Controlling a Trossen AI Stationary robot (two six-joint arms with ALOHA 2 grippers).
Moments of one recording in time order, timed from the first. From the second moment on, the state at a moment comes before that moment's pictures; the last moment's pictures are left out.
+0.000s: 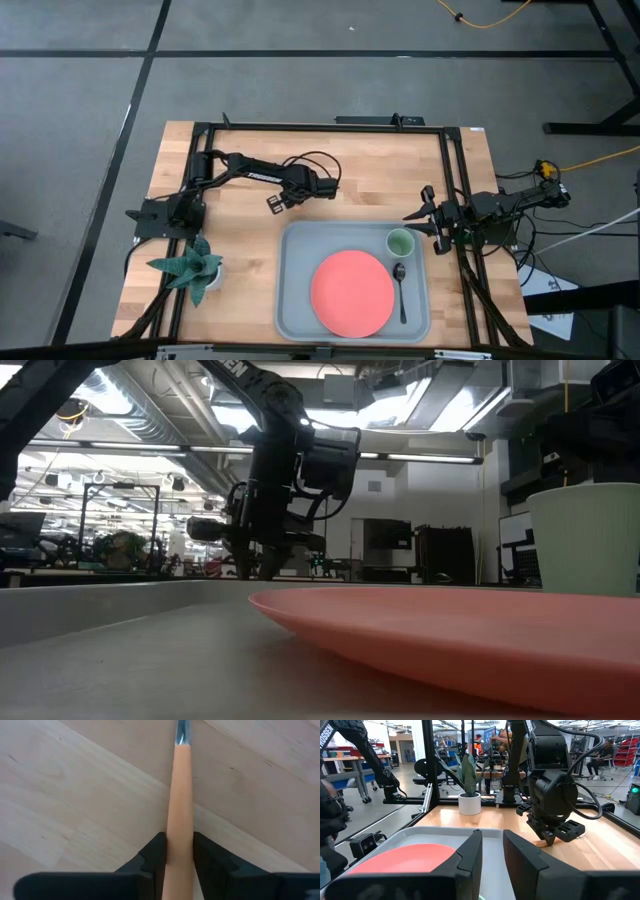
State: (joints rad) left arm 0.15 2.10 1.45 -0.96 -0.27 -2.00; right arm 0.30 0.02 0.01 0.05 0.16 0.02
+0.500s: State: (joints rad) left arm 0.10 2.10 1.45 -0.95 -0.29 -1.93; right arm 0.30 0.02 0.01 0.05 0.16 0.02
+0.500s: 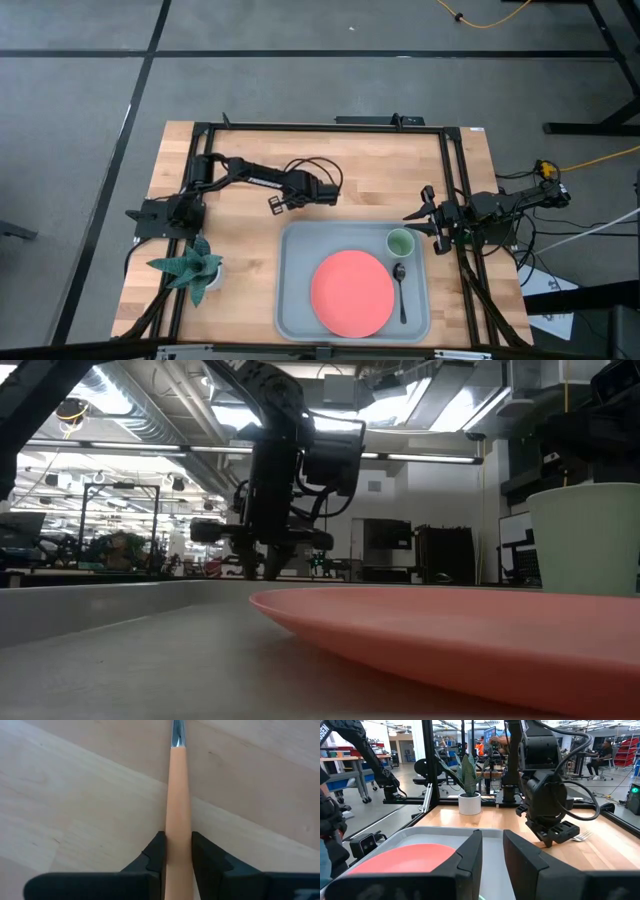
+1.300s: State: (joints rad) left arm 0.04 2.10 1.65 -1.18 -0.32 -1.77; right arm 0.30 0.03 0.01 0.05 0.16 0.02
